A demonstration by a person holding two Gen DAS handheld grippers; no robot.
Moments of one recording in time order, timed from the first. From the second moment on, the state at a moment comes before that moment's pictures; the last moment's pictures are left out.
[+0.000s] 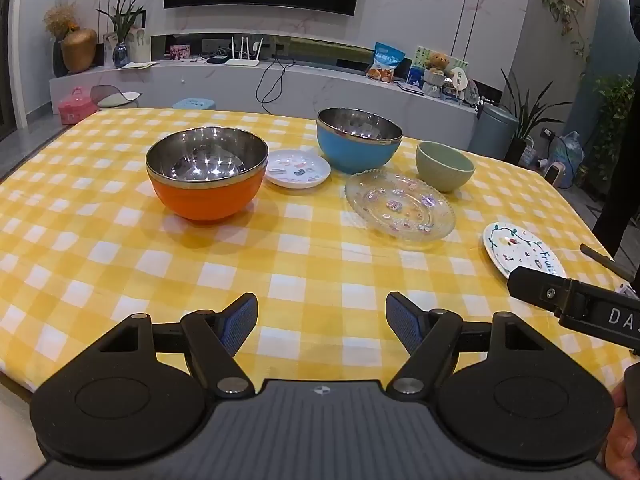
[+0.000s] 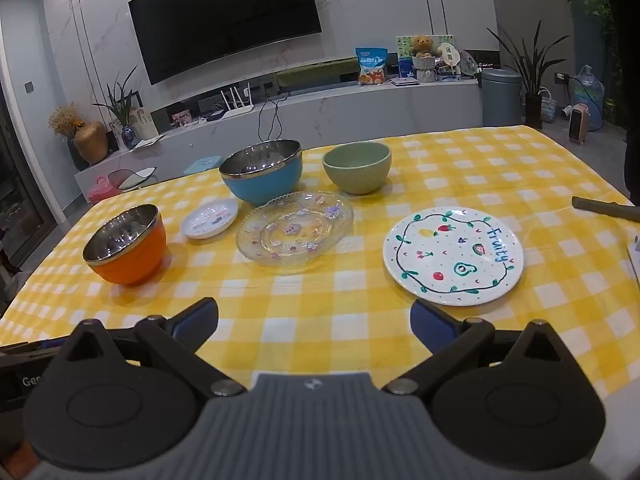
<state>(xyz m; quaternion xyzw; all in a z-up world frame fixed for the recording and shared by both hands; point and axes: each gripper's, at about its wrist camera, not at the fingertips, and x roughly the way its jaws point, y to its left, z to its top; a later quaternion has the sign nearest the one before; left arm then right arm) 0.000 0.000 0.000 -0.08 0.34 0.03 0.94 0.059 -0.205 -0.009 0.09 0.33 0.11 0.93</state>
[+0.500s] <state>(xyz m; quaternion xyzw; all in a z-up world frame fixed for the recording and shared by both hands) 0.001 0.001 -0.002 -0.09 0.35 0.04 0.93 0.059 -0.209 -0.011 0.09 0.33 0.11 0.93</state>
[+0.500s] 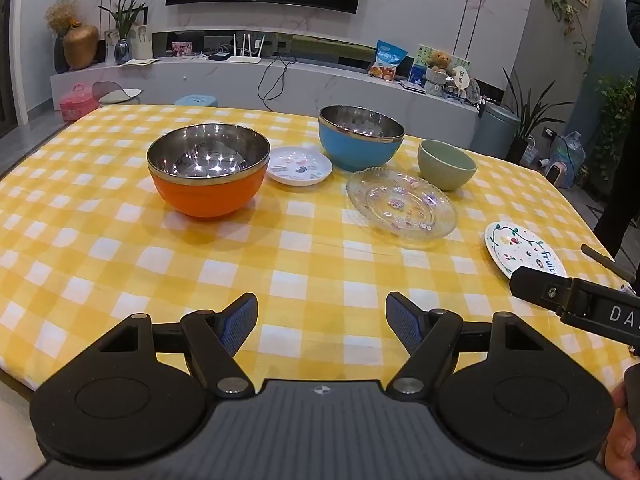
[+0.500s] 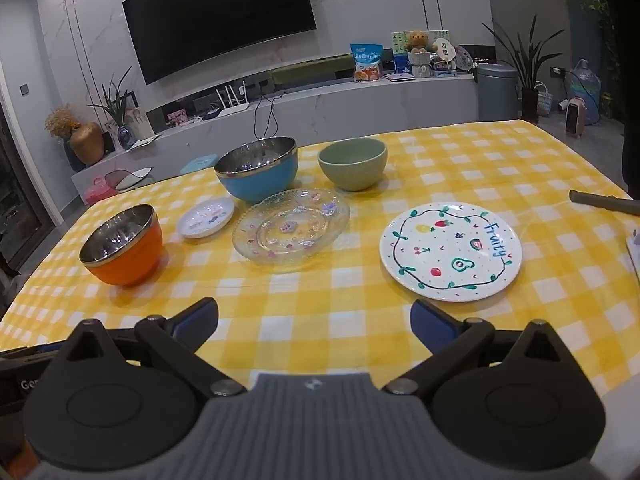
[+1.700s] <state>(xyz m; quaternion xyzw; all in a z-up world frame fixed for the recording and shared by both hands) 0.001 0.000 -0.002 -0.09 0.35 0.04 0.93 0.062 -0.209 -0.015 0.09 0.34 0.11 0.93</state>
